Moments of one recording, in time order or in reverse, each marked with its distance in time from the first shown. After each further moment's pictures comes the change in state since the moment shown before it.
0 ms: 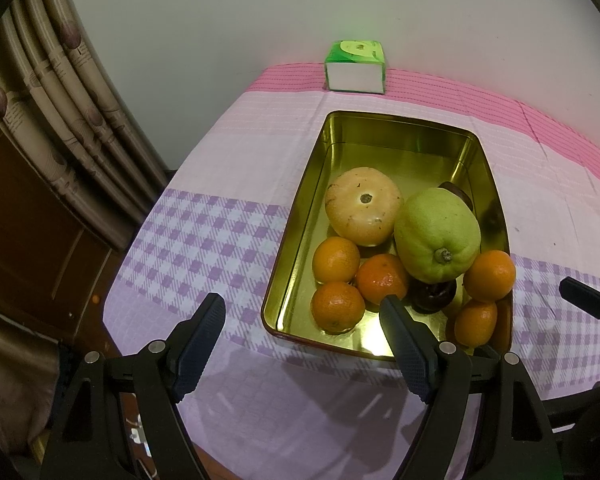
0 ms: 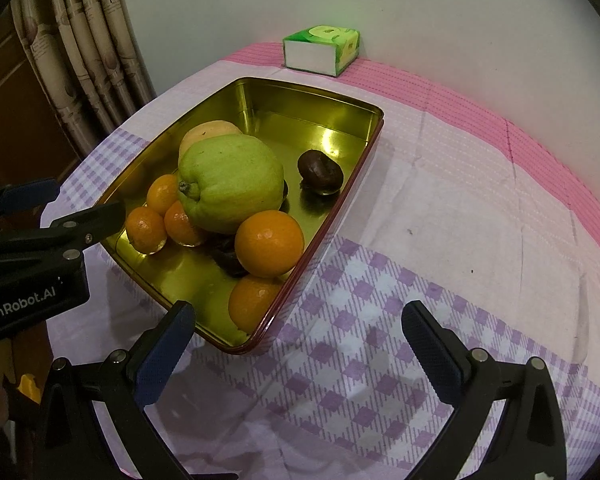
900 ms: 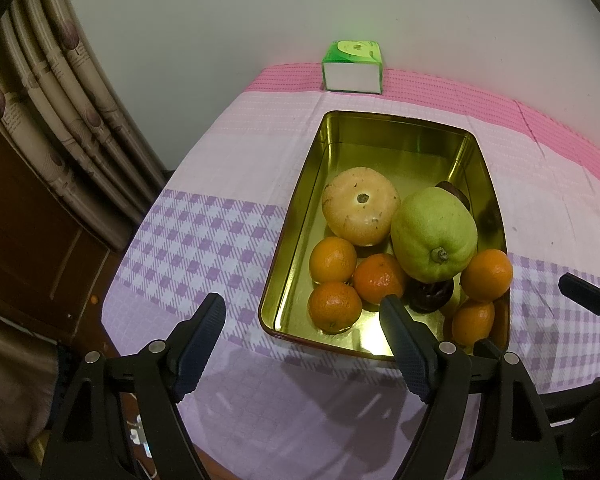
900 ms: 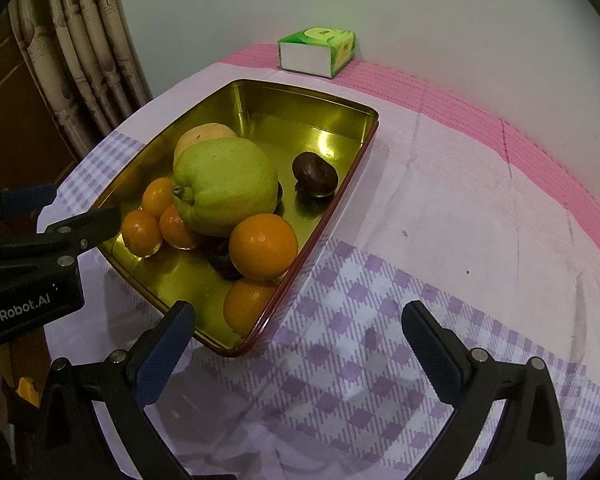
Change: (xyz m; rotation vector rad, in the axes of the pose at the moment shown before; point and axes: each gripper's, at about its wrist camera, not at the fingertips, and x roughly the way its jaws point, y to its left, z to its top) left arm 0.000 -0.001 0.000 0.000 -0.001 -0.005; right arm 0.000 -0.002 0.002 0.006 -0.005 -0.010
